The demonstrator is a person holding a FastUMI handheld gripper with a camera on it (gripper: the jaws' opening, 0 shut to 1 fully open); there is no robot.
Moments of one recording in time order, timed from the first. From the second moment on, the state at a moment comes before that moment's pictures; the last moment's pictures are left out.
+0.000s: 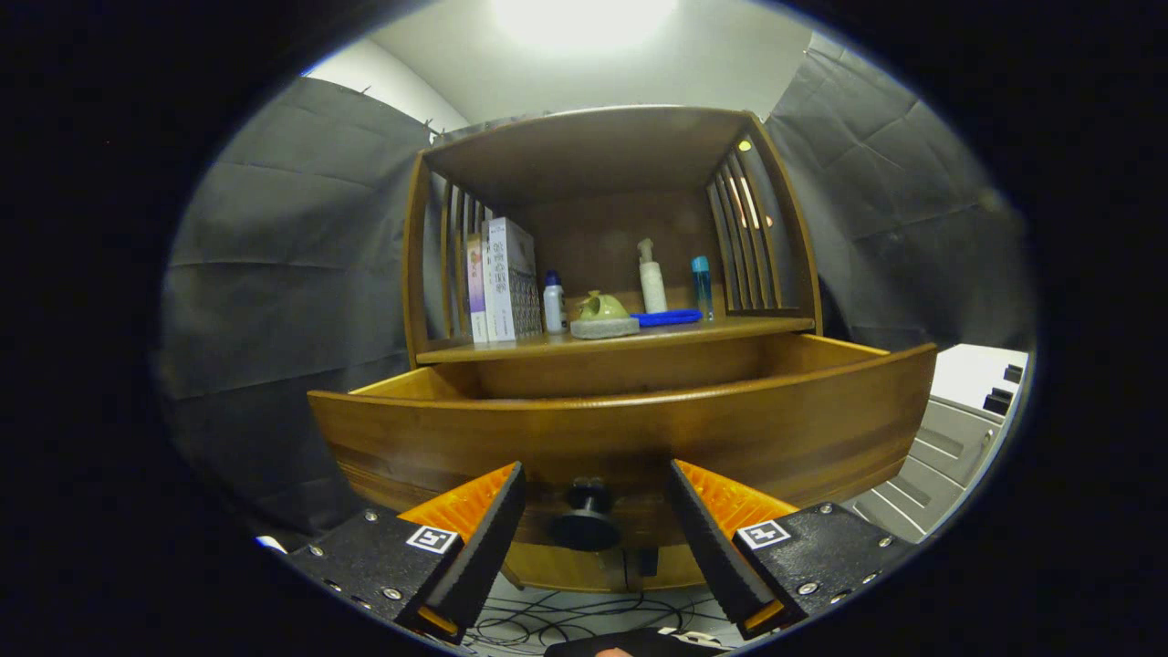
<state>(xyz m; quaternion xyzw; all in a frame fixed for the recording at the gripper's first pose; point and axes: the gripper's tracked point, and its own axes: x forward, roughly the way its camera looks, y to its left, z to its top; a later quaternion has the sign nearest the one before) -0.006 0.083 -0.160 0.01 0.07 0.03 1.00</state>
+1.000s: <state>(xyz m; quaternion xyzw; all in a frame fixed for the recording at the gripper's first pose) 0.026 0.078 -0.175 -0.01 0.09 -0.02 1.00</state>
